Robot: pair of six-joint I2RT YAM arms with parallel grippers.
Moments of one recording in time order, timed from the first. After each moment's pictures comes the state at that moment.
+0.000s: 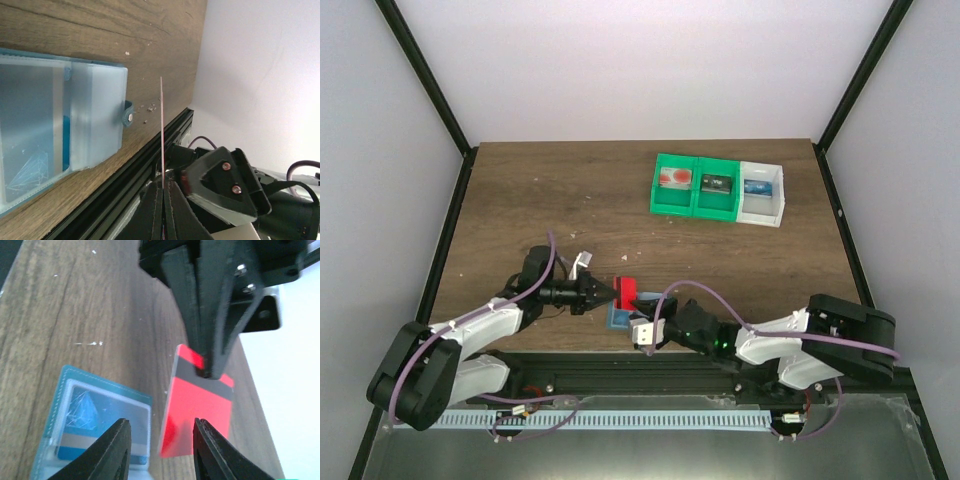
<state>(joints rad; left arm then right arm) -0.44 1.18 0.33 0.25 0.93 -1.13 1.22 1.38 0.26 0.84 0.19 -0.89</state>
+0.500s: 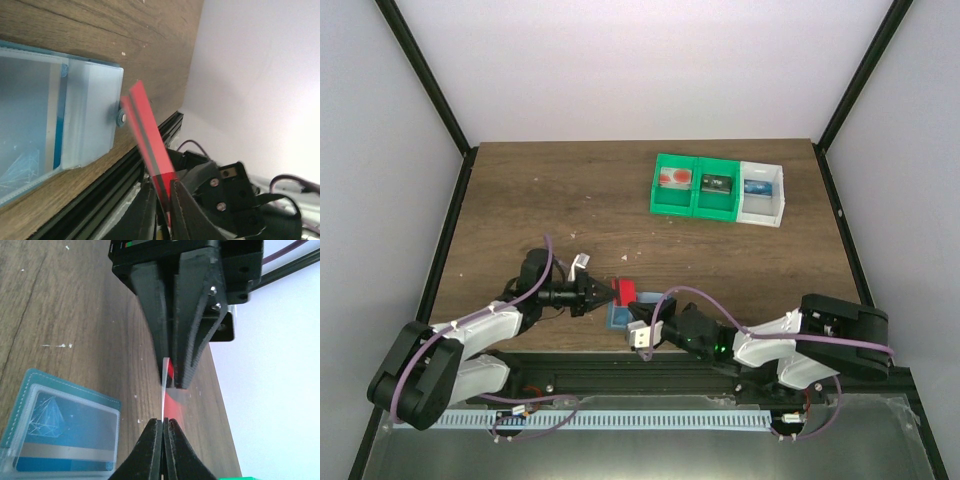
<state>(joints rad) -0.44 1.18 0.30 0.34 0.94 -1.24 1.26 1.41 0.26 0.93 0.28 -0.98</state>
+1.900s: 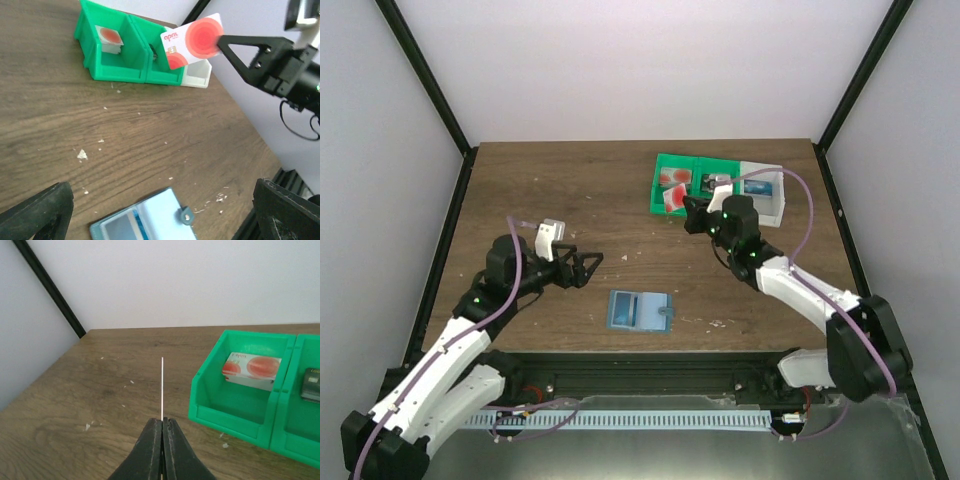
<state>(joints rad) -0.44 0.74 0.57 -0.20 0.41 -0.43 0.48 1.27 0.72 0.34 -0.06 0.39</state>
